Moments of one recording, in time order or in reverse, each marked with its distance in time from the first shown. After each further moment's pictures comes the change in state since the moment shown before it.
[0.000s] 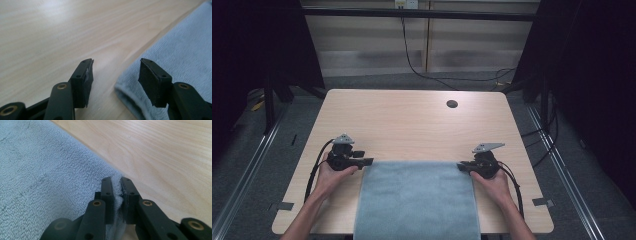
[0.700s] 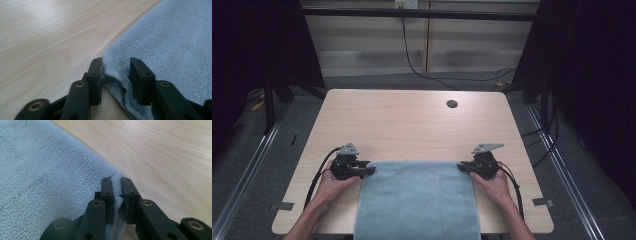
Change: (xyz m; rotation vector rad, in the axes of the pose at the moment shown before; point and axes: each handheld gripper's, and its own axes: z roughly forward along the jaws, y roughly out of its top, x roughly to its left) left arm -0.020 -0.014 0.002 0.023 -0.052 0.103; right arm 0.003 0.000 0.000 0.008 -0.022 -0.010
